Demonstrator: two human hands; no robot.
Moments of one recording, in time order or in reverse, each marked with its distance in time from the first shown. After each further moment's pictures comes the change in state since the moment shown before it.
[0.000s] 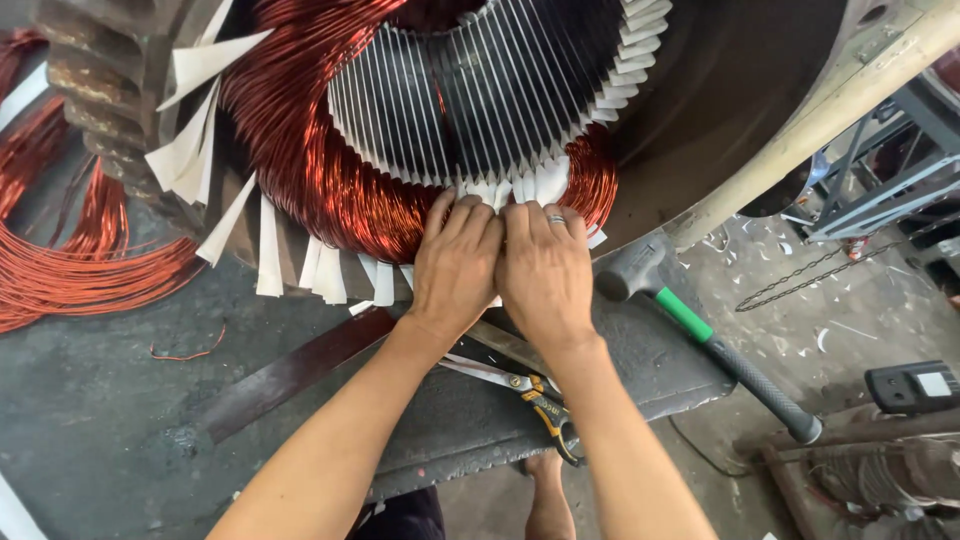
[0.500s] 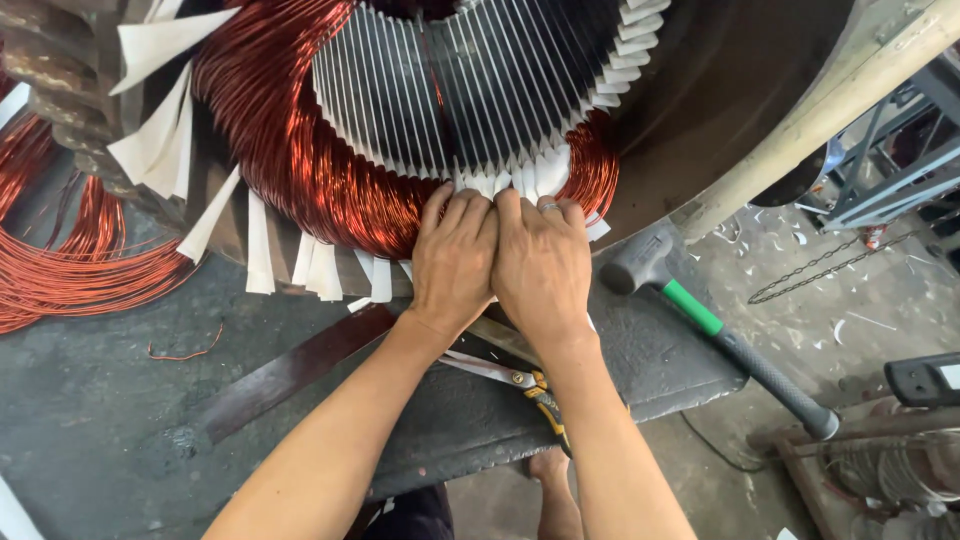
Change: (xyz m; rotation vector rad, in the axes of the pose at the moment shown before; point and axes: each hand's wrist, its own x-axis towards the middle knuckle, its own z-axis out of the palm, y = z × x) left_hand -0.001 -0.001 0.003 -0.039 0.089 0.025; right_hand 0.014 -0.018 -0.028 0.046 0.009 0.118
